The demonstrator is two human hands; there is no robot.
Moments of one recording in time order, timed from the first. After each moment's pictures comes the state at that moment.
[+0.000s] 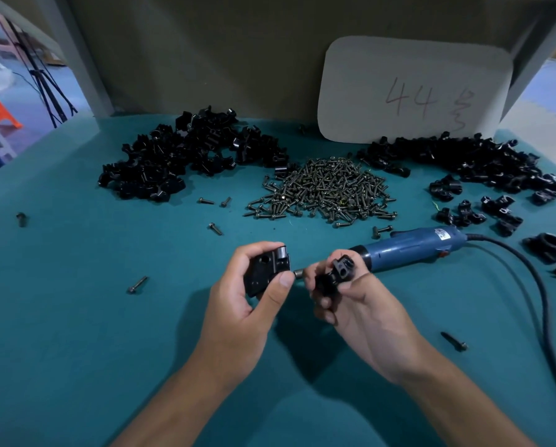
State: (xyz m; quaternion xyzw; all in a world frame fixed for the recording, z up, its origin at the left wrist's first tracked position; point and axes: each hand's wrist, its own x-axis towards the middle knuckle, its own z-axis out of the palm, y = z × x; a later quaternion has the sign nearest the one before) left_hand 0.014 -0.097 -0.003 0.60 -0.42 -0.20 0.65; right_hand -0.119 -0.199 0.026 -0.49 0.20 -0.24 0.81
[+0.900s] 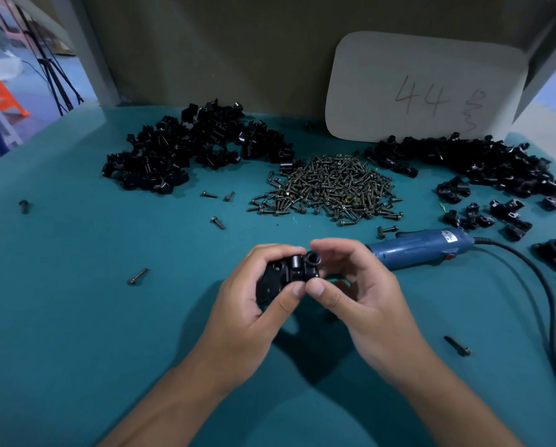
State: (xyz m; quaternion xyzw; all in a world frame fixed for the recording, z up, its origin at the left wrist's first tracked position) left_hand 0.012 -0.095 0.000 0.58 -0.48 -0.20 0.62; right_hand -0.123 -0.201 0.020 -0.70 0.19 -0.33 0.60
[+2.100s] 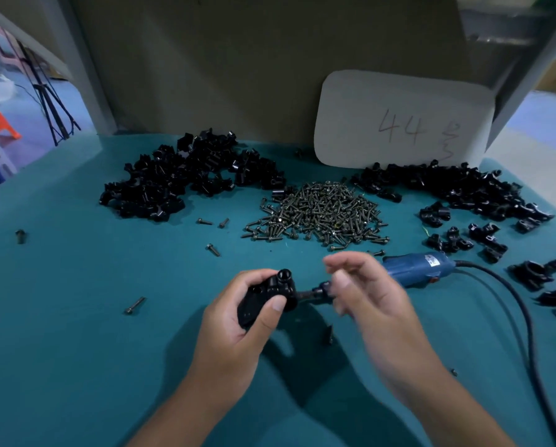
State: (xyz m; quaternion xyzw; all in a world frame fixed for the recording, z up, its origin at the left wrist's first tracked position) left_hand 0.015 -0.094 0.004 0.60 -0.42 -0.18 0.65; right_hand -0.131 -0.197 0.059 -0.66 0.24 -0.35 0.62
